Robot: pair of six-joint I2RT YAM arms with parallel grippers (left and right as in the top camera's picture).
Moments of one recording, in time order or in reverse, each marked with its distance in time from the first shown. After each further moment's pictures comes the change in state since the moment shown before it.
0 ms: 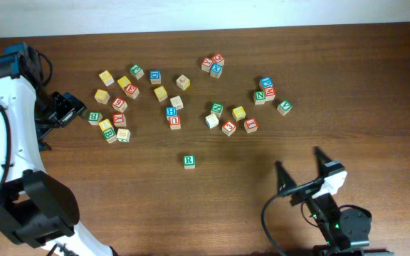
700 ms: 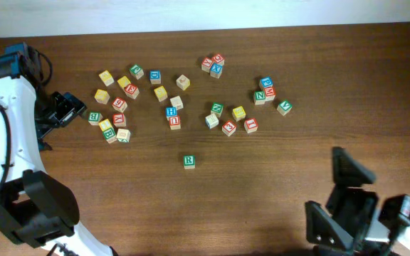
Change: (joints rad) left arm 0.000 0.000 0.000 0.002 0.007 0.000; right arm 0.000 0.077 0.367 0.516 -0.179 0.503
